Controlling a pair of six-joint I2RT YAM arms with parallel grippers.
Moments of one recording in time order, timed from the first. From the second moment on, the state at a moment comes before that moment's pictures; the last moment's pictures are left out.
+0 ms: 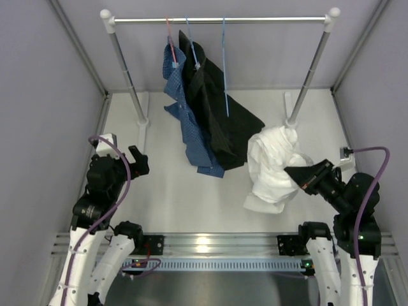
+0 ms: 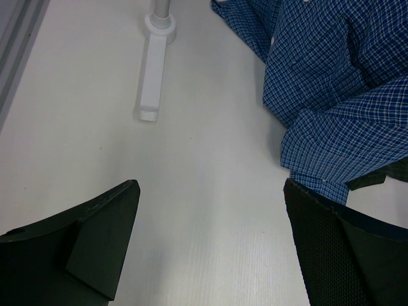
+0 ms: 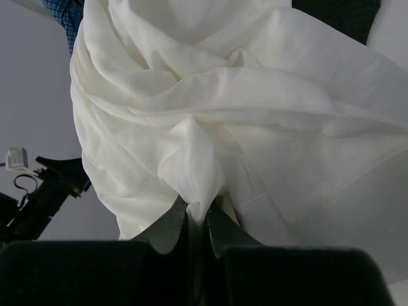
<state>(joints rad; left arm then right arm) -0.20 0.52 0.83 -0.67 -0.18 -0.34 -0.07 0.36 0.87 -0.75 -0.53 0.78</state>
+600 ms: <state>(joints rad) -0.21 0.74 0.87 -0.58 0.28 -0.43 -0.07 0.54 0.45 -0.64 -0.10 1.10</state>
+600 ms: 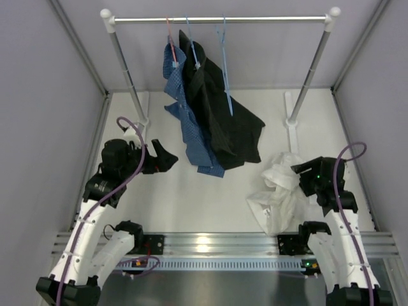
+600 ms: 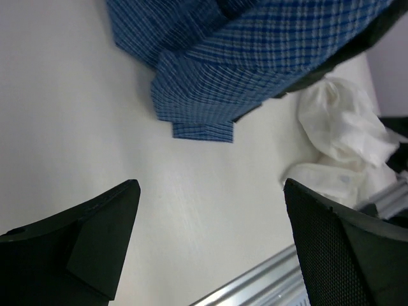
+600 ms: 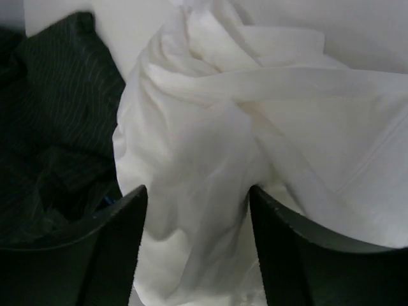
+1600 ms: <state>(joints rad) -0.30 0.50 0.90 -0.73 0.12 -0.37 1.25 1.31 1.11 -0.97 0.40 0.26</state>
